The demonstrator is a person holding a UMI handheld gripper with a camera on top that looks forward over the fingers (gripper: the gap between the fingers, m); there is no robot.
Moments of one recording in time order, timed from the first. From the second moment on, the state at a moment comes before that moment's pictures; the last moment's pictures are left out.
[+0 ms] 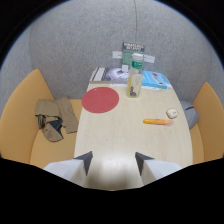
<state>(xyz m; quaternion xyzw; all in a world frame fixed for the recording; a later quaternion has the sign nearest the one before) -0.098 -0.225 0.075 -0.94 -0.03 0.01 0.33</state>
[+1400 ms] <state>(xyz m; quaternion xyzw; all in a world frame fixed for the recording) 0.081 -0.151 0.005 -0.95 -0.01 -0.04 0.30</state>
